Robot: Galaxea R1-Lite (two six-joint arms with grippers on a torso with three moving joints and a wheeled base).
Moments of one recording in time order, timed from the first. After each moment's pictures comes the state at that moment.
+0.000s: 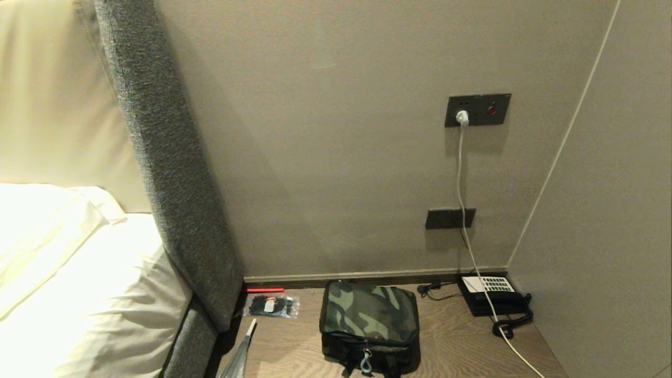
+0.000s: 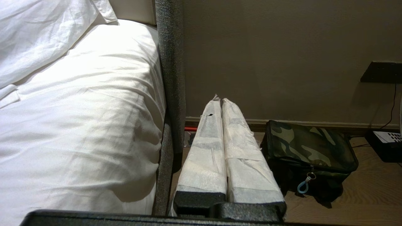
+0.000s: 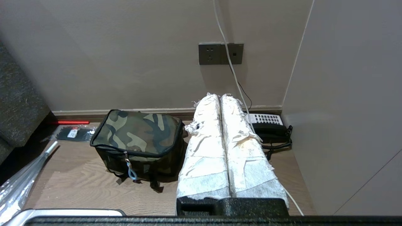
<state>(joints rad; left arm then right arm) 0.00 0.00 0.00 0.00 0.01 -0.01 0.00 0.00 0.00 0.00 0.01 -0.01</state>
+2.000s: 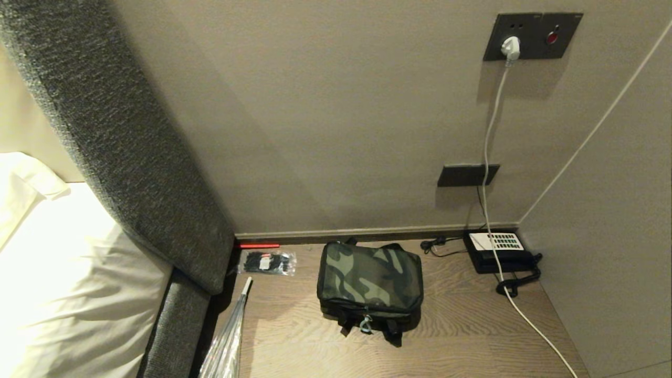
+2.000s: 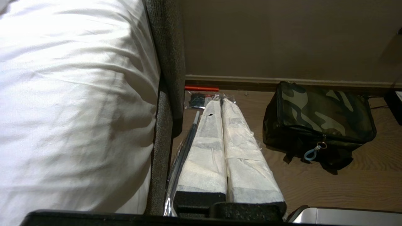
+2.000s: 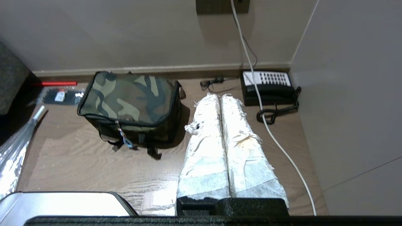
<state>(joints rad) 0.00 0.00 0.00 0.00 0.01 -0.01 0.00 0.00 0.00 0.00 0.01 -0.01</state>
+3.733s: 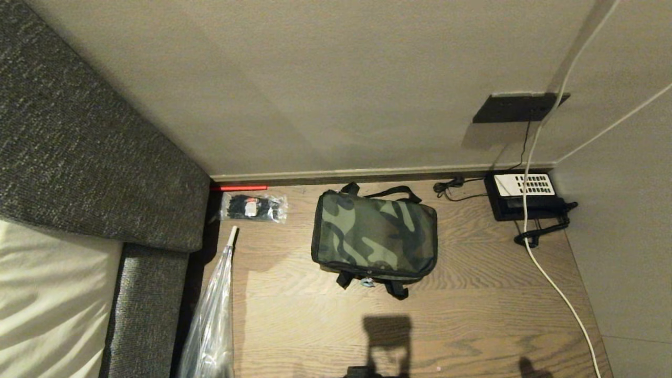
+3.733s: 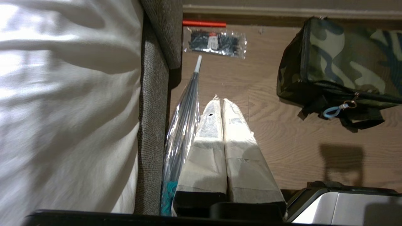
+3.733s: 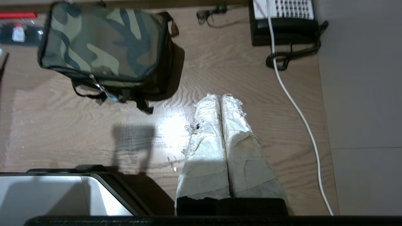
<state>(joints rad) 0.00 0.00 0.00 0.00 0.01 -0.02 0.00 0.00 0.00 0.00 0.01 -0.01</state>
